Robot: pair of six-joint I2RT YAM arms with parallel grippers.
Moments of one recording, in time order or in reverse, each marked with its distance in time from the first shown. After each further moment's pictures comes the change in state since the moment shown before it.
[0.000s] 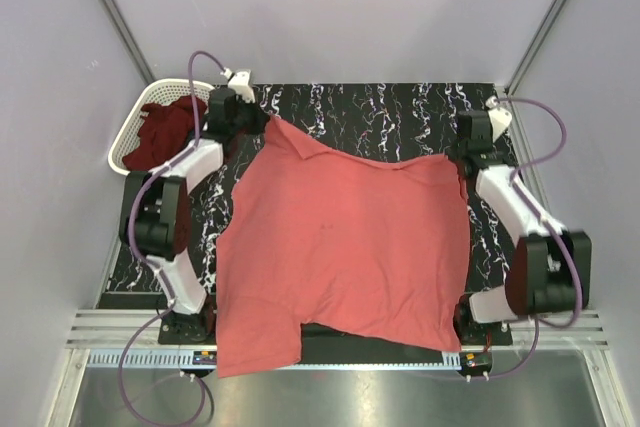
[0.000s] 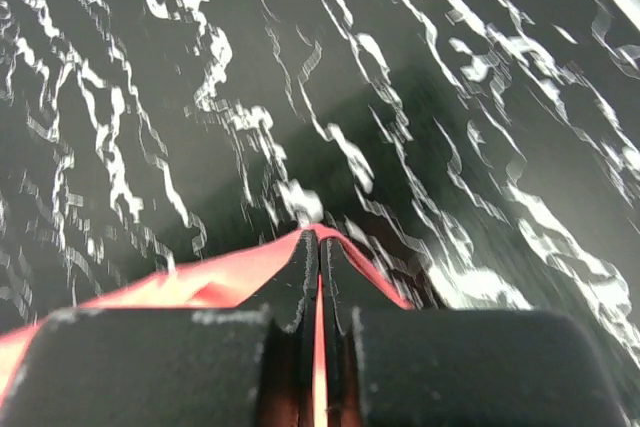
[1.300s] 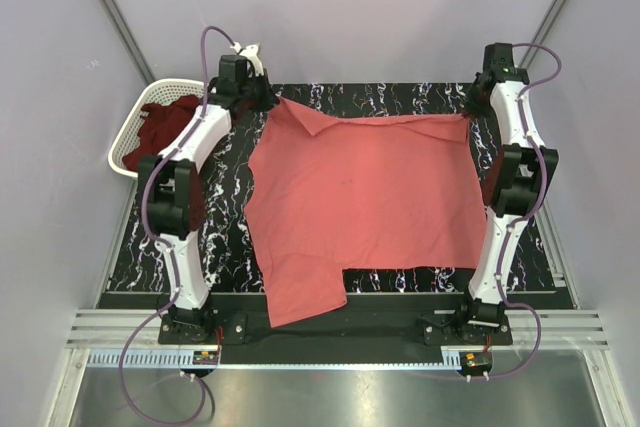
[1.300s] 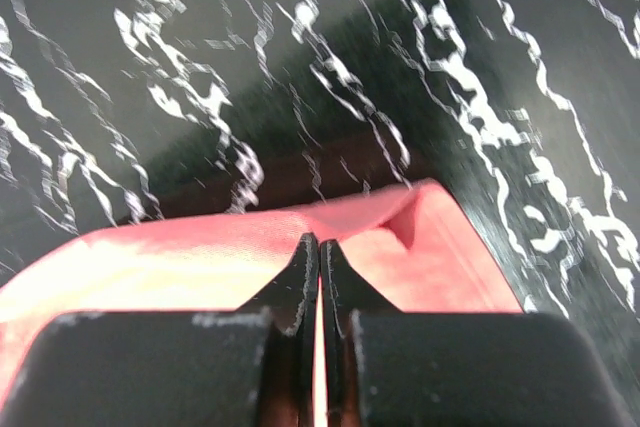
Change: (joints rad) left arm -0.021 0.278 0.552 -0.425 0.022 -0.076; right arm -0.210 0.894 1.183 -0.564 -0.335 -0.114
